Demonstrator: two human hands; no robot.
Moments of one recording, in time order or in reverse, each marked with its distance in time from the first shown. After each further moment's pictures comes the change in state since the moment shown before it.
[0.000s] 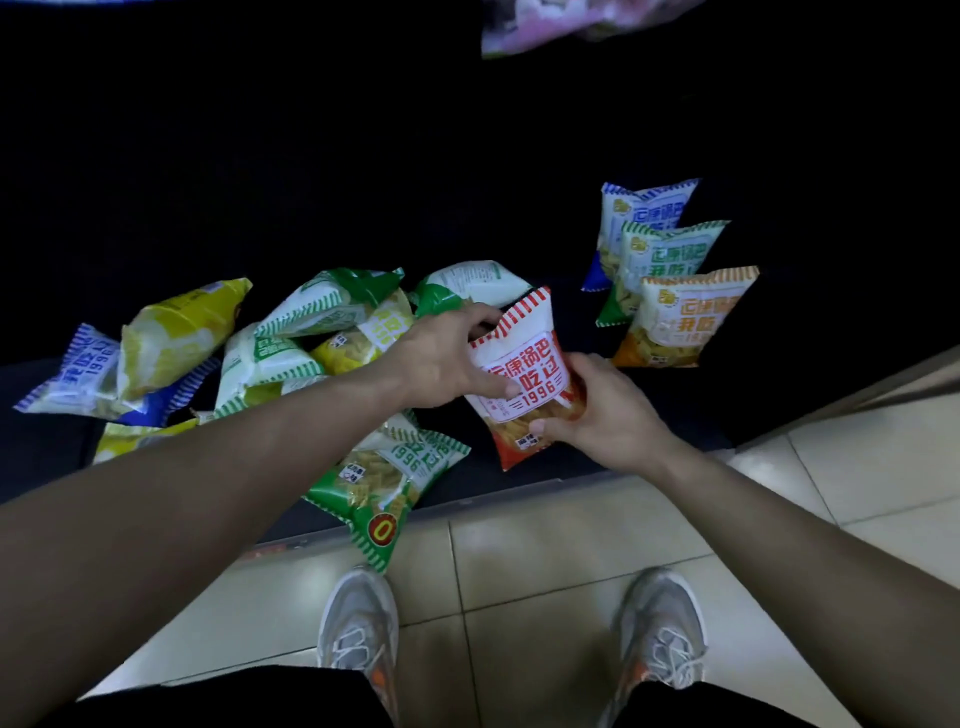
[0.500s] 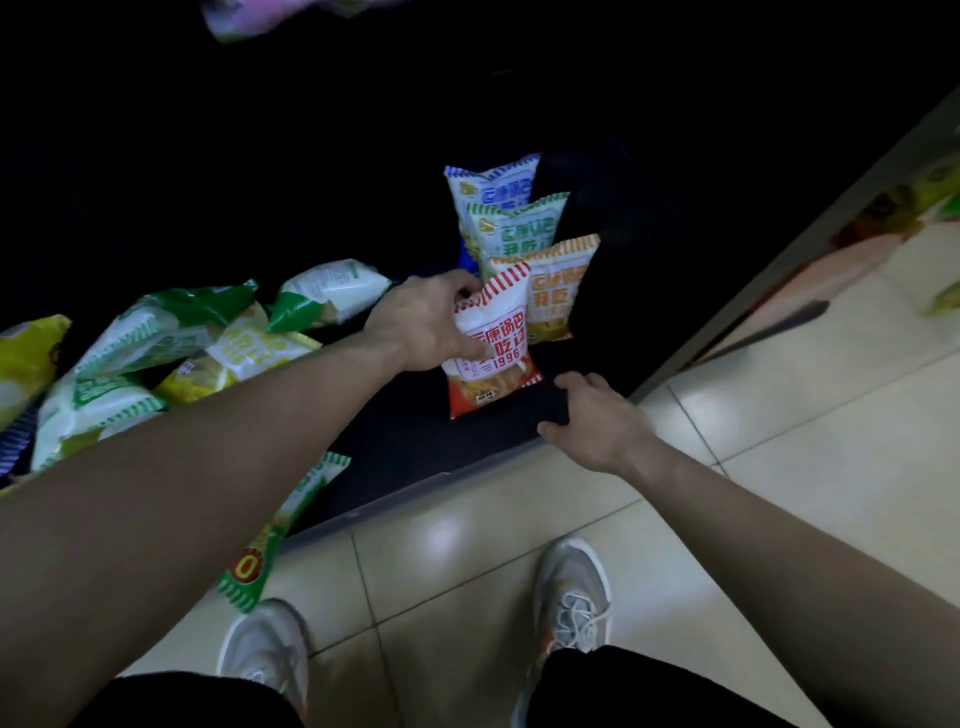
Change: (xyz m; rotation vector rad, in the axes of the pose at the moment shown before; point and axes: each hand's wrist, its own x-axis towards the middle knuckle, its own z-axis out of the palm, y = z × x) left_hand 0.086 0.093 0.074 0.316 0.020 0.124; right_hand -0.056 0.095 -0.062 -0.268 -0.078 0.435
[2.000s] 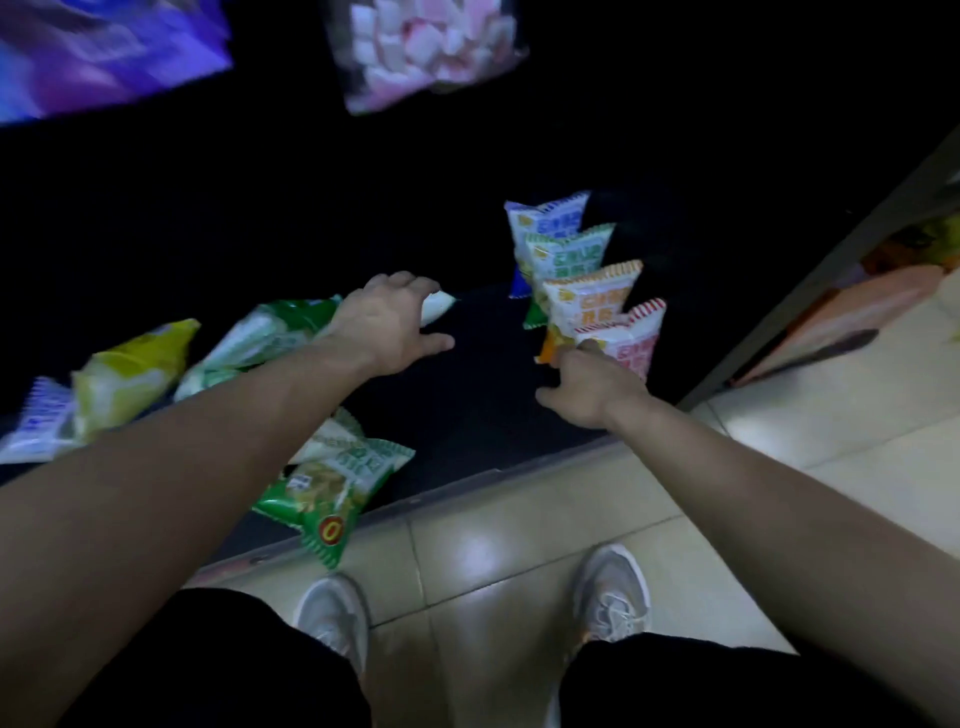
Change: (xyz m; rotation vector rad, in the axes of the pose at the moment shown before) left_hand -0.064 -0.044 -0.059 0.404 0.107 -0.091; right_hand -0.008 -0.072 -0.038 -0.146 -0.022 -0.112
